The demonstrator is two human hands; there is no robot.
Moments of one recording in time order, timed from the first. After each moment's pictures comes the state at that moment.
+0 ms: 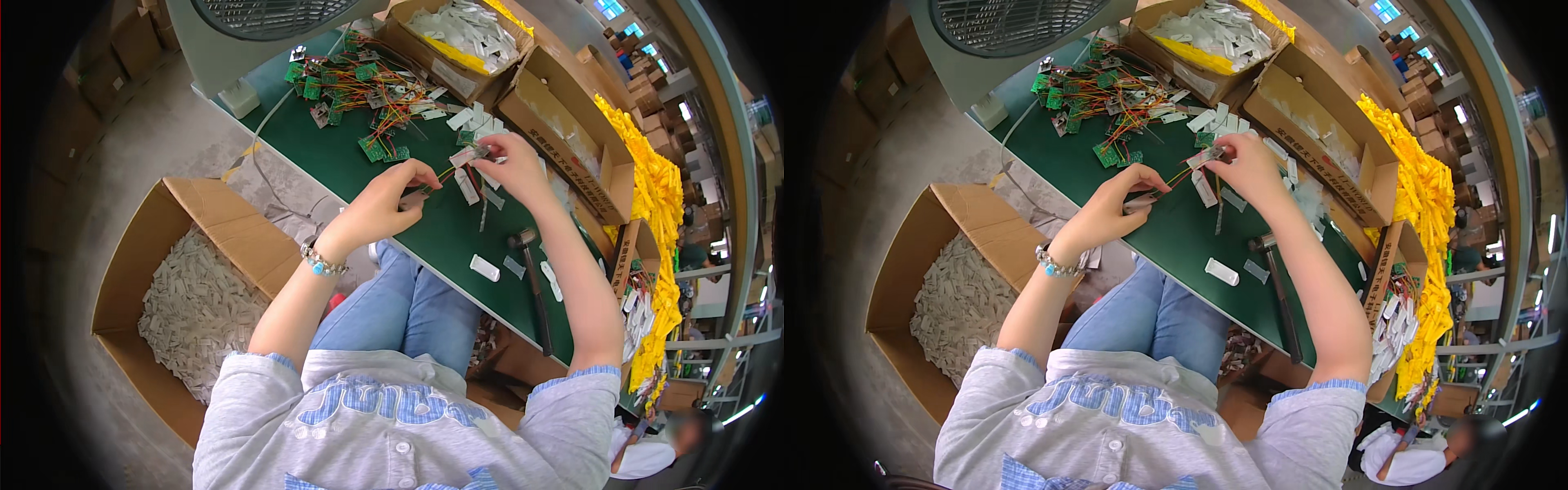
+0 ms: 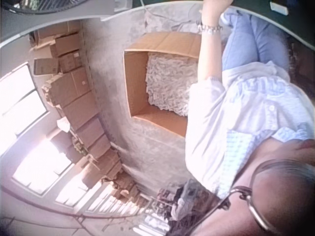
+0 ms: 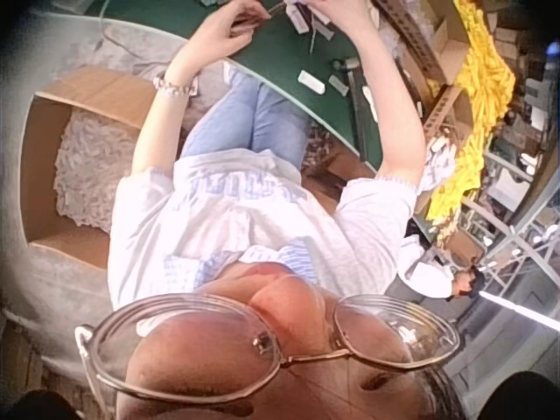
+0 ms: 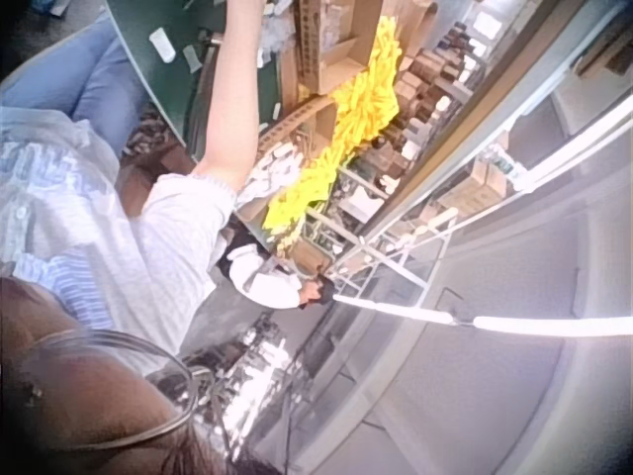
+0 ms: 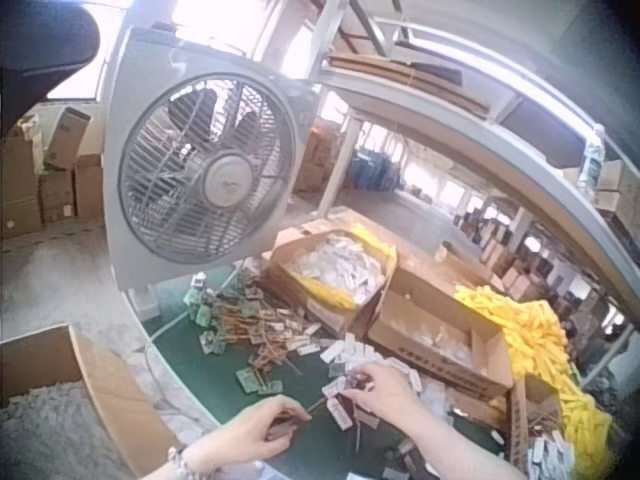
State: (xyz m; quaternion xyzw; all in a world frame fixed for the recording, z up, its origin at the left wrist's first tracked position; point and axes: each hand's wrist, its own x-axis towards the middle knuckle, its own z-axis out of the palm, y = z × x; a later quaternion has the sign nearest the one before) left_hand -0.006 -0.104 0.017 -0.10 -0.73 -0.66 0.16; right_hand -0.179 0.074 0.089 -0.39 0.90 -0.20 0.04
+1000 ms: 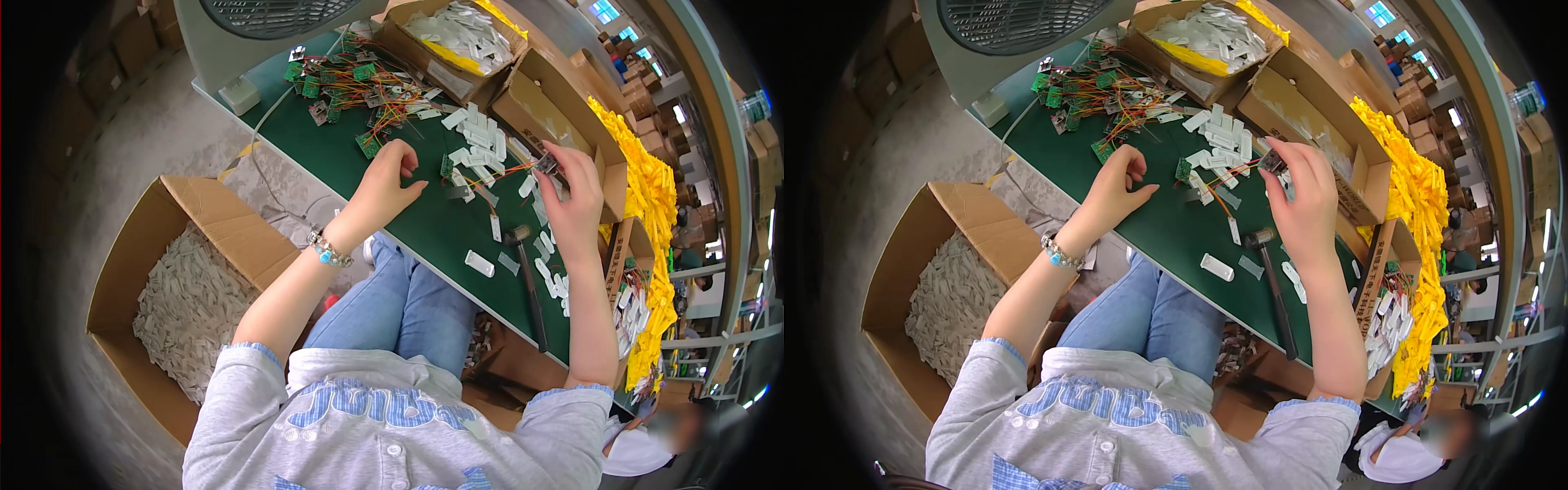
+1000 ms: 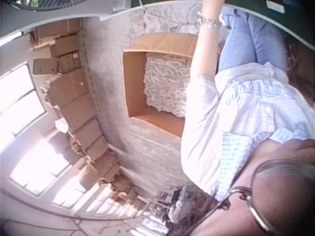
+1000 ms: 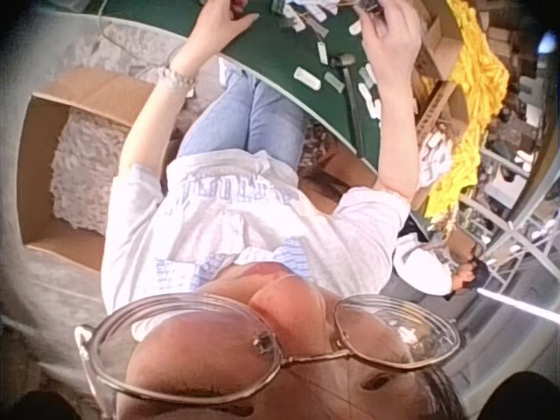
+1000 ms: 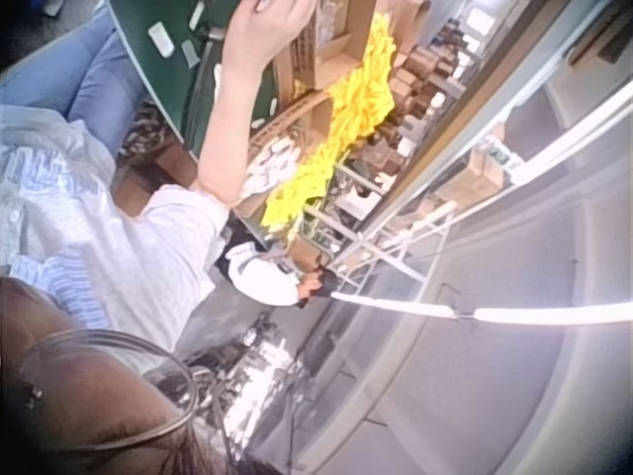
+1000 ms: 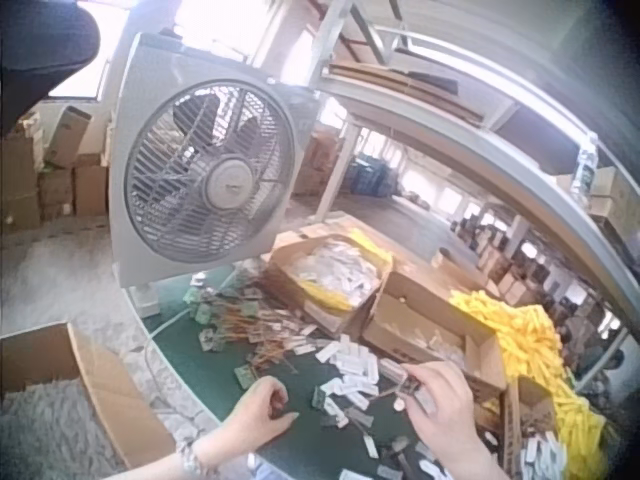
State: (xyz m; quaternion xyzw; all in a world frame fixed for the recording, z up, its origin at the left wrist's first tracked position) left_hand -0.023 -0.098 0.004 0.02 -0.78 -0.59 0.22; right_hand -0.111 0.123 0.154 -0.47 0.82 -0.22 -0.25
